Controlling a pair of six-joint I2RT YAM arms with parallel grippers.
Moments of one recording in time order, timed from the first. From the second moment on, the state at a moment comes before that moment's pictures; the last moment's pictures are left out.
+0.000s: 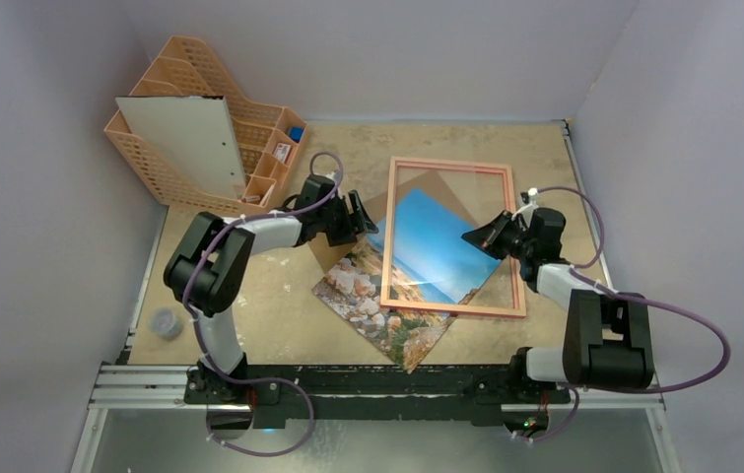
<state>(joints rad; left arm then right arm) -0.46 1.85 1.02 0.07 0.30 -0.79 -0.08 1.35 0.49 0.30 -0.63 0.71</state>
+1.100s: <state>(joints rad) -0.45 1.96 1.17 0.01 0.34 -0.72 -0.09 1.25 0.42 0.31 -0.59 0.69</state>
